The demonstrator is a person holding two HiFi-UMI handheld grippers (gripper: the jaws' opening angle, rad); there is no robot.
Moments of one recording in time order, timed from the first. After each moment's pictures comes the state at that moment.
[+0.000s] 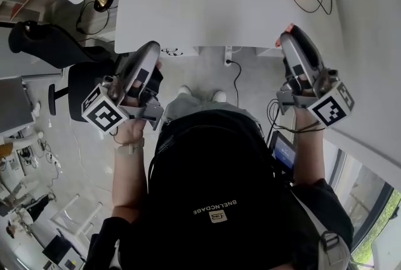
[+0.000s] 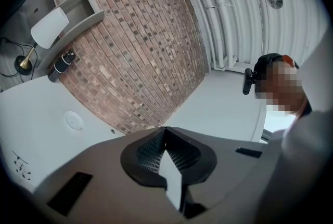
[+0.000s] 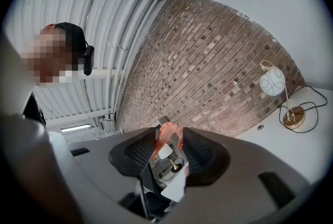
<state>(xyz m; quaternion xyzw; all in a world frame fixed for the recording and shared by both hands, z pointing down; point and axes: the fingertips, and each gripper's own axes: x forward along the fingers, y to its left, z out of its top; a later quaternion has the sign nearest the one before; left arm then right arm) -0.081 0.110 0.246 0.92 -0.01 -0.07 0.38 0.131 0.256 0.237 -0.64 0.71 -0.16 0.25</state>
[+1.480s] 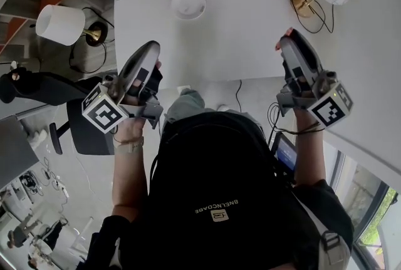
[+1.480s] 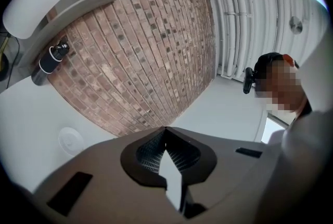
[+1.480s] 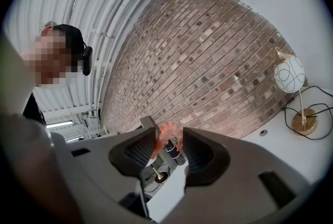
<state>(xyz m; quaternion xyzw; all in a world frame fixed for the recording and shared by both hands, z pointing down) -0.016 -0.082 0.266 0.91 0.04 -0.06 0.41 0.181 0.090 0.245 -0.68 0.67 -0.18 0.23</state>
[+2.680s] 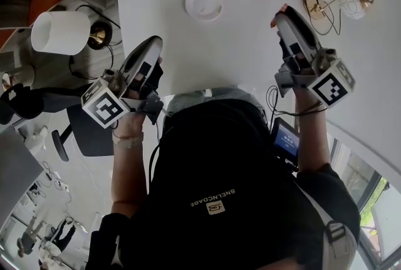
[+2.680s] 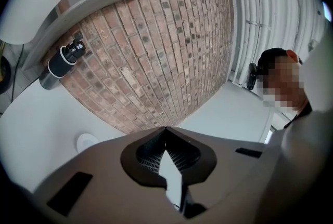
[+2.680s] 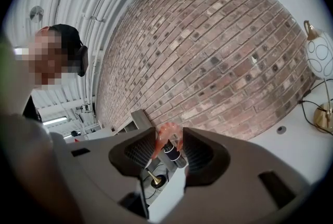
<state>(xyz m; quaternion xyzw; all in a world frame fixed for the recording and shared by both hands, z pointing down) -0.021 -0.189 0.294 0.89 0.05 -0.02 0.46 0.178 -0.054 0.247 -0.69 0.67 -0.22 0.20</state>
